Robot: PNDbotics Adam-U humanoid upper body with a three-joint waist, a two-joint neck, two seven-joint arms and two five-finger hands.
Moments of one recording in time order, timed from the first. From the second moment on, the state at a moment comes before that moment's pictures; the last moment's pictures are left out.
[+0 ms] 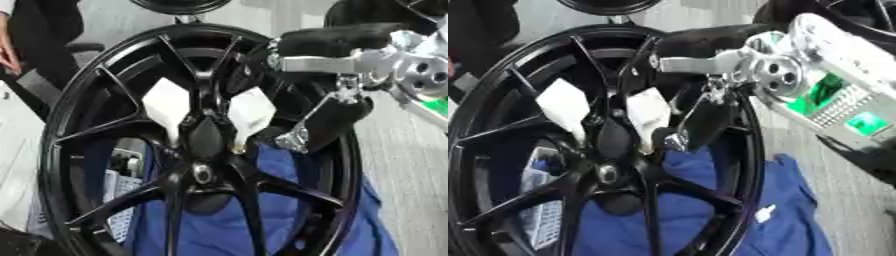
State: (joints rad) left arm -0.19 0.48 0.24 -1.98 0.08 -0.08 0.59; right arm -1.13 -0.72 0.72 -1.92 0.31 0.47 0.70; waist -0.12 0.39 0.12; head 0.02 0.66
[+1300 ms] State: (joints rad) left arm -0.20 0.47 0.23 -1.98 0.08 -0.08 0.59; right arm -1.13 -0.71 0.71 -1.88 0.29 0.48 0.65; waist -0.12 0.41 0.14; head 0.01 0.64
